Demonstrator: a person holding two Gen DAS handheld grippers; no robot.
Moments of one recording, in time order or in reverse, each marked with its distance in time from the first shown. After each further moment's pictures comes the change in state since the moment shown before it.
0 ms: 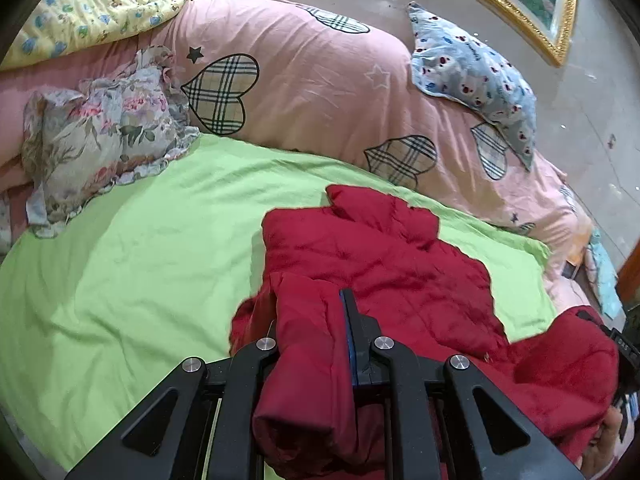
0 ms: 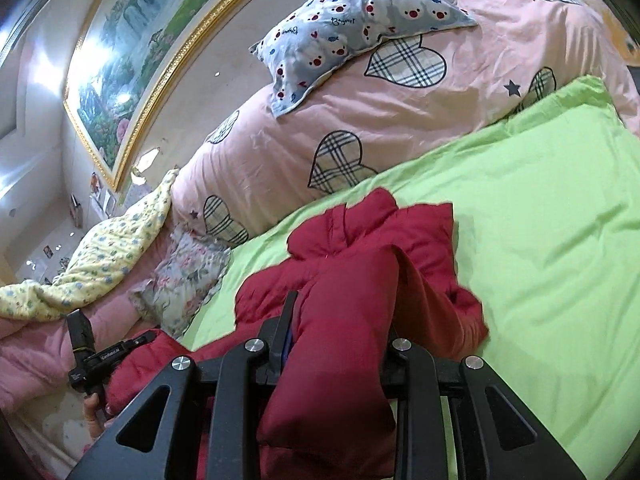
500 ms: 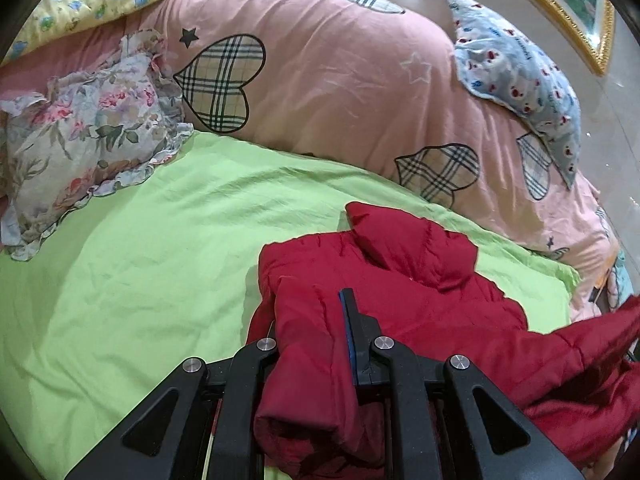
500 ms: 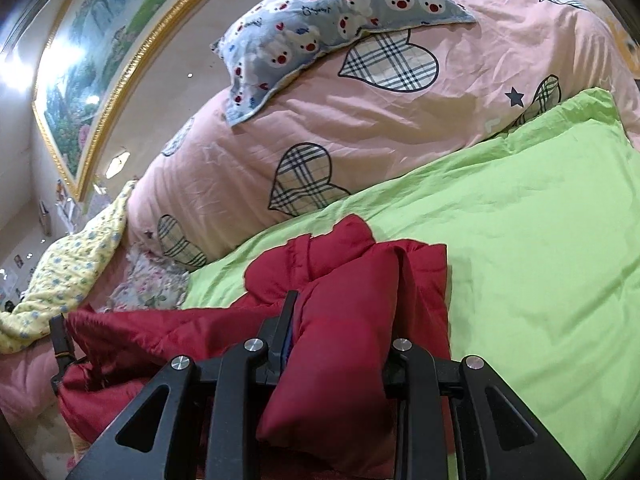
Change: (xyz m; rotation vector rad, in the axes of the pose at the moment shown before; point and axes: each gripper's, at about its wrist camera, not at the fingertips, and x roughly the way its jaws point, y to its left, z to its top) left arm 0.121 -0.007 0.067 -0.060 0.042 0.078; right arm 0.087 -0.023 0.050 0.000 -0.009 -0.114
